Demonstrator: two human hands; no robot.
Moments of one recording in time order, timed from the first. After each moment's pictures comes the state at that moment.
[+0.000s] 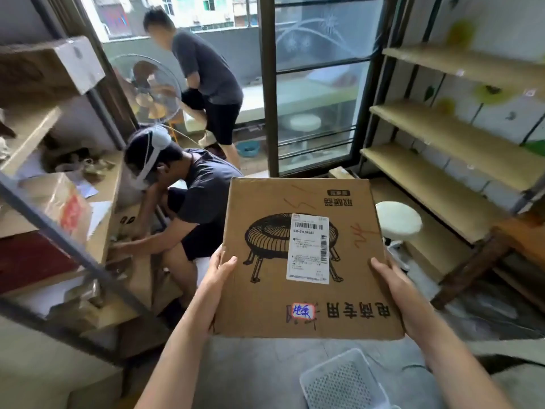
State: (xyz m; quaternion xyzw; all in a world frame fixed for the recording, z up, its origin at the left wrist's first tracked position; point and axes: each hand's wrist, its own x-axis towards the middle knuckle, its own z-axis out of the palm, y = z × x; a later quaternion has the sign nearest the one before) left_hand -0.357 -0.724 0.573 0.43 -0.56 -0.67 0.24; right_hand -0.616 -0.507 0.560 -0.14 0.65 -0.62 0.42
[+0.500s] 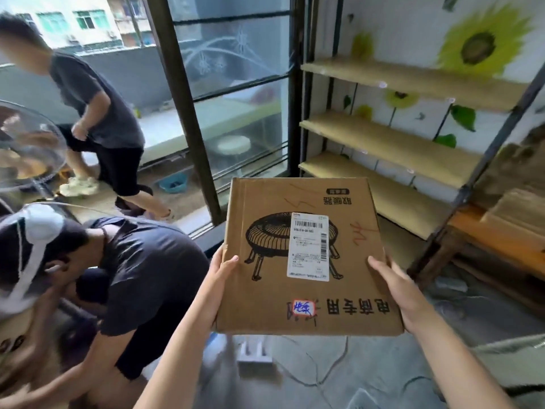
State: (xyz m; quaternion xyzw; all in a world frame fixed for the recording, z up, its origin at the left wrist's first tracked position) left_hand -0.578 -0.956 0.556 0.30 -0.60 -0.73 0.13; right_hand -0.754 -0.661 0.546 0.00 0.66 -0.70 0.29
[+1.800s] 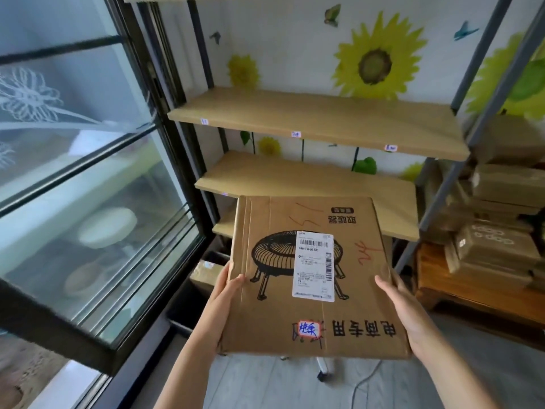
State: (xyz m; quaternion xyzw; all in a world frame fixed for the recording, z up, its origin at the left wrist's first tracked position) left_hand -1.170 -1.077 0.561 0.23 -0.63 -0.74 -0.09; right_hand -1.189 -0.742 0.548 0.22 0.70 -0.67 0.15
